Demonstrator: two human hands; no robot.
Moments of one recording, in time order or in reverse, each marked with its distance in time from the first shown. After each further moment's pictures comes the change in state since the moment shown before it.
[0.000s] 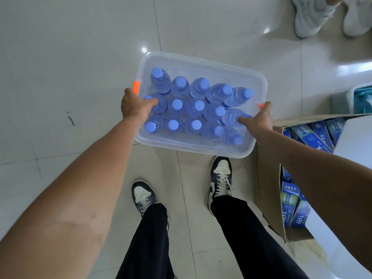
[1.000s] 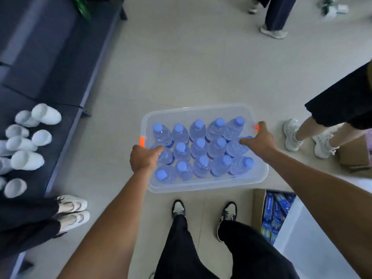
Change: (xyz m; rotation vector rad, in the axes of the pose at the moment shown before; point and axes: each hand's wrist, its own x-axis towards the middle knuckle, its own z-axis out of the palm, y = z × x) left_hand -0.355 0.021 -0.460 -0.375 0.312 -0.309; right_hand -0.347 -0.315 -0.252 -0.136 -0.097 -0.583
